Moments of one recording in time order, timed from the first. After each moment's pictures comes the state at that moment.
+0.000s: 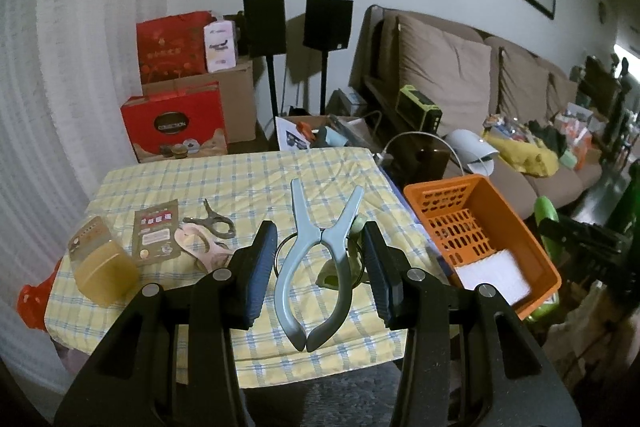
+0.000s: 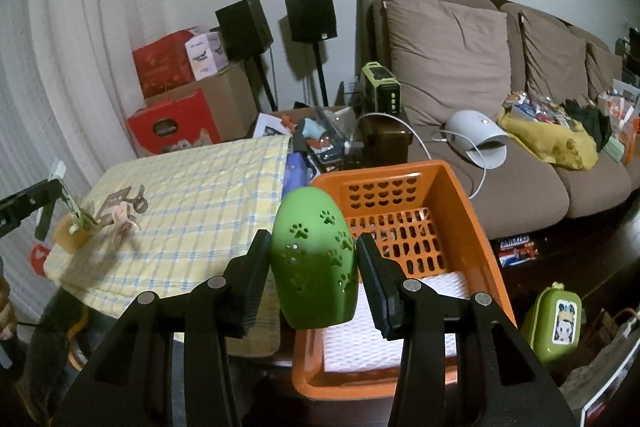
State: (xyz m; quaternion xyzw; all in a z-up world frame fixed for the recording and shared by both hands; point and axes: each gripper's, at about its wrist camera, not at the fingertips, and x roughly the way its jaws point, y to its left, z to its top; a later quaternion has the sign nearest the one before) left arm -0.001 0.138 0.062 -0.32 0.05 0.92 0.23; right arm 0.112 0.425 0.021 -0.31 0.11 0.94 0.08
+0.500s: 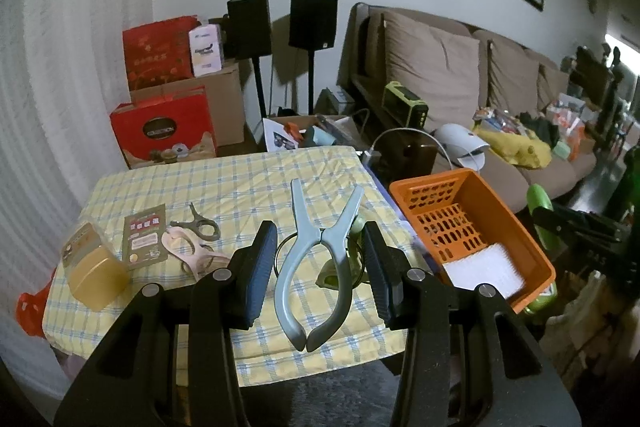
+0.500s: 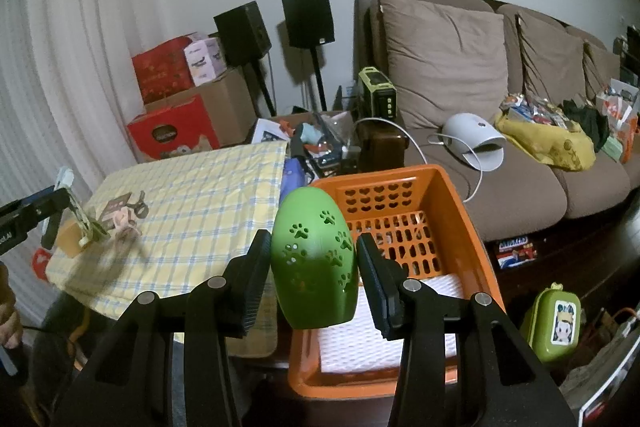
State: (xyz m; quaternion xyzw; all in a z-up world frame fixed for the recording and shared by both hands) left arm 0.010 0.155 0.063 -0.32 0.06 0.92 0.24; right arm 0.115 0.430 0.027 -0.30 0.11 0.94 0.08
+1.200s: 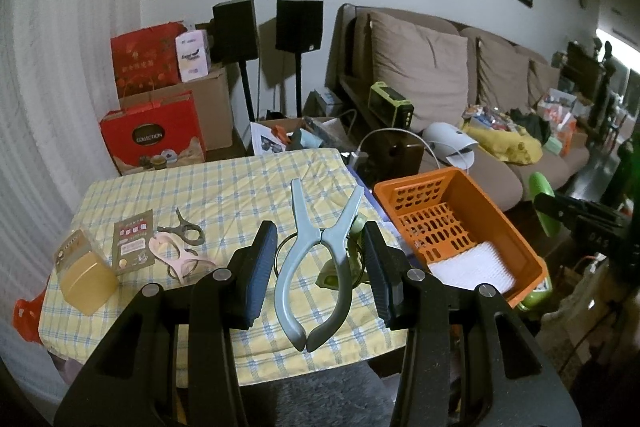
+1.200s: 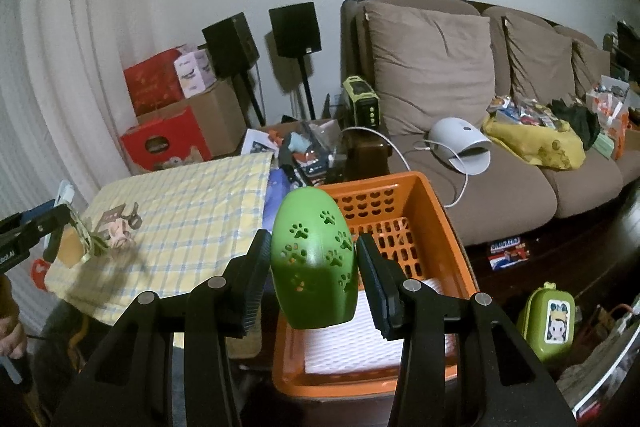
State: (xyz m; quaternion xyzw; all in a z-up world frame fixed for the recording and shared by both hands) left arm 0.020 0.171 0.066 -0.31 0.07 0.91 0.25; right arm 0.129 0.447 0.039 -0.29 0.12 0.94 0.10
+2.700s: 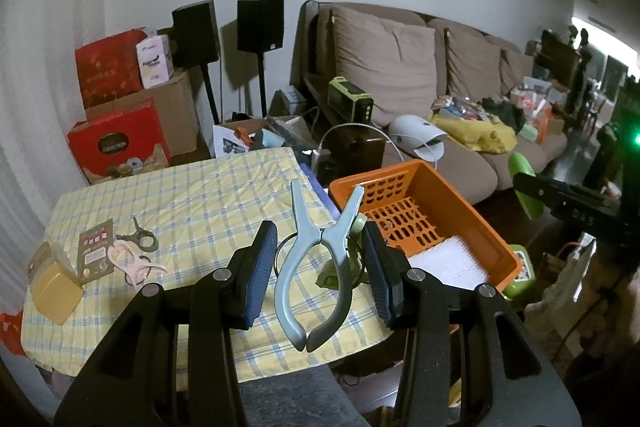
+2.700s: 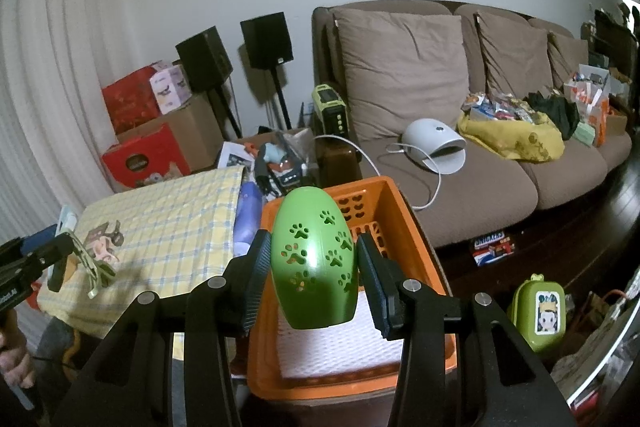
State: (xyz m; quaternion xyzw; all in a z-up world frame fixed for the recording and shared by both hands) left arm 0.043 0.220 0.062 -0.31 0.08 0.90 0.30; right arm 0.141 0.475 0.044 -0.28 0.13 0.94 0.14
